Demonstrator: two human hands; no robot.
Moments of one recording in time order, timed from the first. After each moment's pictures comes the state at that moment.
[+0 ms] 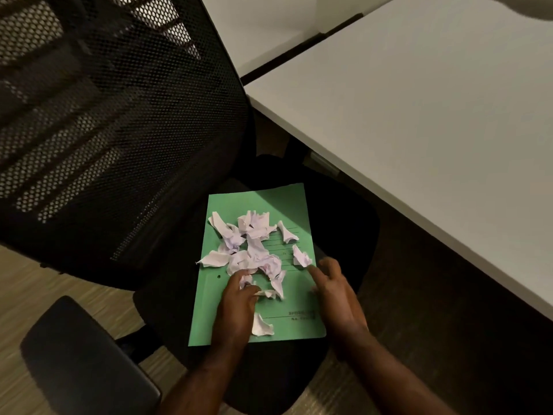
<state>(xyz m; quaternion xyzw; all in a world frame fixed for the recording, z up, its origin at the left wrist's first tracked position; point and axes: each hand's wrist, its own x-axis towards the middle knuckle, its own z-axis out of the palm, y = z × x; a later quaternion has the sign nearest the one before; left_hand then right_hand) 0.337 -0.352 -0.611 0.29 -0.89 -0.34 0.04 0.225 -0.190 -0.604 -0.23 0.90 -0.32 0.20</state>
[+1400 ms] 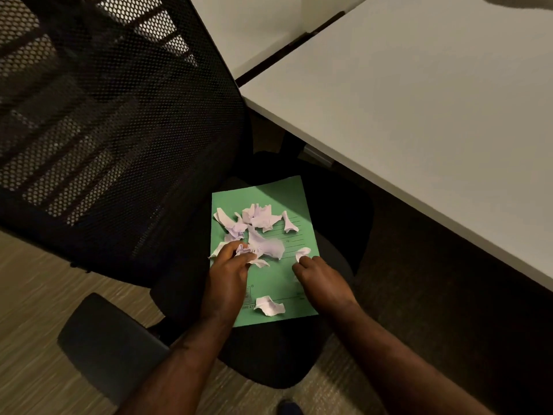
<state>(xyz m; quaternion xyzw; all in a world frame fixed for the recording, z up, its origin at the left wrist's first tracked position) 0.339 -0.379 -0.525 0.26 -0.92 -0.29 0.10 0.247 -0.220 -0.569 -0.43 0.89 -0.08 0.16</state>
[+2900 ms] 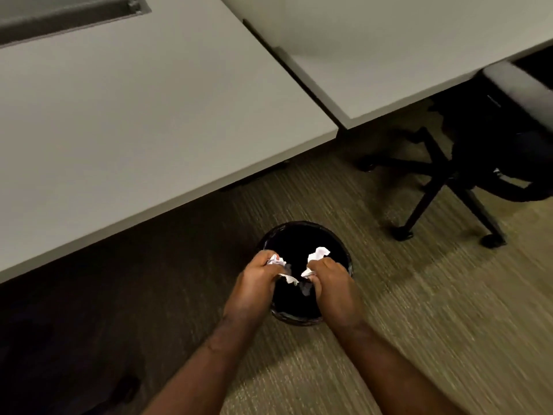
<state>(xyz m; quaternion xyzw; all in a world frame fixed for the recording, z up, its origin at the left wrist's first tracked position) 0.404 0.365 -0.590 -0.39 -0.82 -0.36 -0.22 0.523 0.484 -0.603 0.33 0.90 -0.29 -0.04</state>
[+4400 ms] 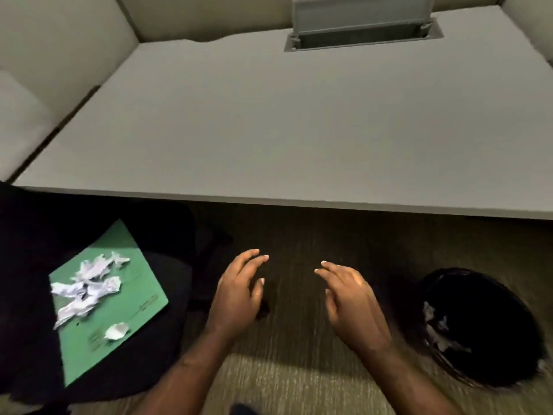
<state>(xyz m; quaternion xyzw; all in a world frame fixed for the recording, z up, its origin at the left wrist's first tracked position) 0.346 0.001 -0.502 -0.12 -0.94 -0.31 0.00 0.400 0.221 -0.518 -0.02 0.95 -0.31 -0.02</state>
